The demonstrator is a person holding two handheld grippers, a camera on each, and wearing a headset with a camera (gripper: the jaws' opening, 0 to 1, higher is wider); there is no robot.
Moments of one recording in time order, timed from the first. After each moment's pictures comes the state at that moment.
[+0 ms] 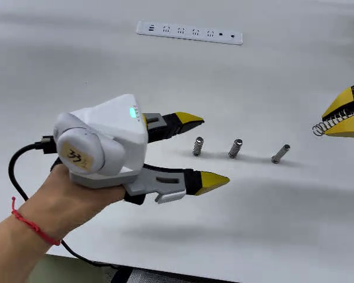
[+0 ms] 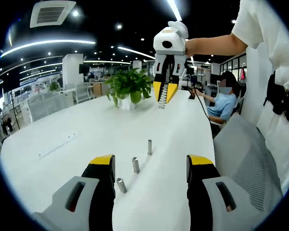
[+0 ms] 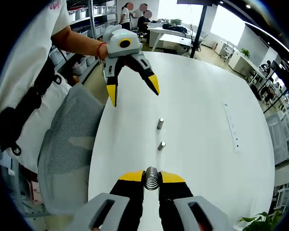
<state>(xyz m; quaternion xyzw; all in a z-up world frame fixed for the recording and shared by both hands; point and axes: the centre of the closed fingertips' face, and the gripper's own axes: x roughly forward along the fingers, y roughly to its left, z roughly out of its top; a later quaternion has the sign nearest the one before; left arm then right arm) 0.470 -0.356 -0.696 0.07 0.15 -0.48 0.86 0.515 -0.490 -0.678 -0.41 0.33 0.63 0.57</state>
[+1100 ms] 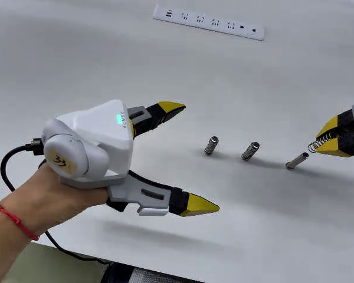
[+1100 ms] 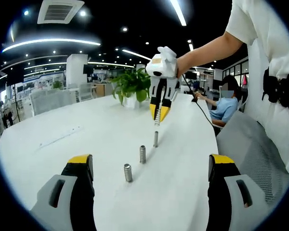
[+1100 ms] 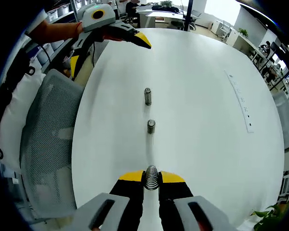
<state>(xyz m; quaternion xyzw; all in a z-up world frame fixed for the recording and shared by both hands) 0.474 -0.329 -0.721 0.04 0.14 -0.47 0.87 0.551 -0.491 -0.765 -0.43 0.41 0.59 0.55</state>
